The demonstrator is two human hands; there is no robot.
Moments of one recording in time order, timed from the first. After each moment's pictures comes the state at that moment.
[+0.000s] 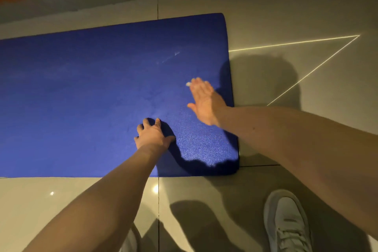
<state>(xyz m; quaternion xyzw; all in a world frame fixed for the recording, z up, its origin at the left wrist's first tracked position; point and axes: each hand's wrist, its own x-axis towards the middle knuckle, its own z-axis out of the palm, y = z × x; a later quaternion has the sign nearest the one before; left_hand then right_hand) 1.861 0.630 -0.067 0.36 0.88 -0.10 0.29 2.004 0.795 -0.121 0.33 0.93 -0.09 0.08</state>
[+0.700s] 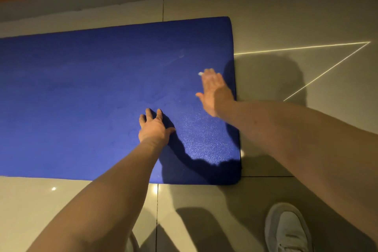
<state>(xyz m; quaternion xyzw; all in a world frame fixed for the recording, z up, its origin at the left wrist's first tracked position) 1.849 0.669 -0.070 0.35 0.89 -0.11 0.28 1.998 0.840 -0.115 0.41 0.90 -0.11 0.09</state>
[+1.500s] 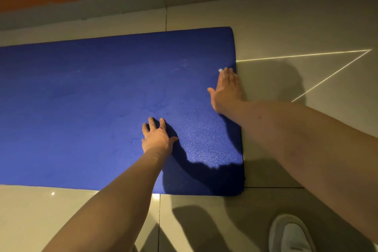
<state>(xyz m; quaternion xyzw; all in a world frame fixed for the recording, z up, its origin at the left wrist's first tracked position) 1.848 0.671 -0.075 0.34 0.89 -0.12 0.29 1.994 0.877 -0.118 0.54 0.82 -0.18 0.05</state>
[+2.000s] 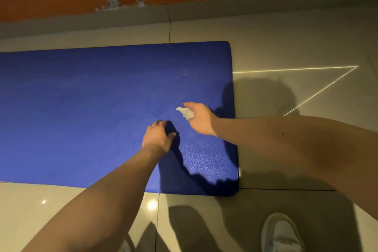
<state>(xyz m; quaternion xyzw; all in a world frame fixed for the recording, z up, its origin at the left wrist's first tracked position) 1.844 0.668 -0.041 0.41 0.86 0.03 0.29 1.982 0.797 -0.040 0.40 0.76 -0.52 0.00</state>
